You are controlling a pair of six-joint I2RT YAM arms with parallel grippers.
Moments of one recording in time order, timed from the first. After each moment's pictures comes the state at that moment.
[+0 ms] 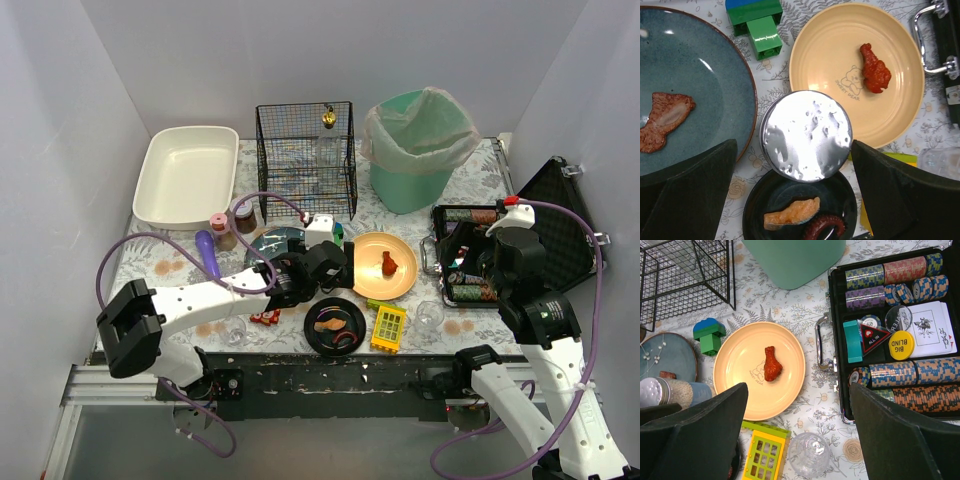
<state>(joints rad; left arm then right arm) -1.09 1.41 0.98 -0.28 -0.54 -0.73 0.28 0.61 0.92 -0.77 0.17 0.37</state>
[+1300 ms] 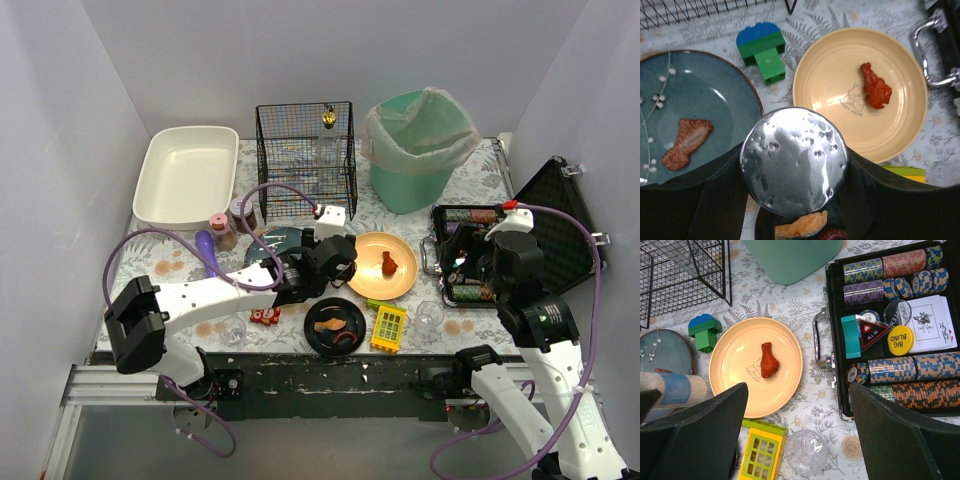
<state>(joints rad) -1.11 1.49 1.08 -0.33 -0.63 -0.63 0.28 0.59 0.89 -0.77 0.17 0.37</state>
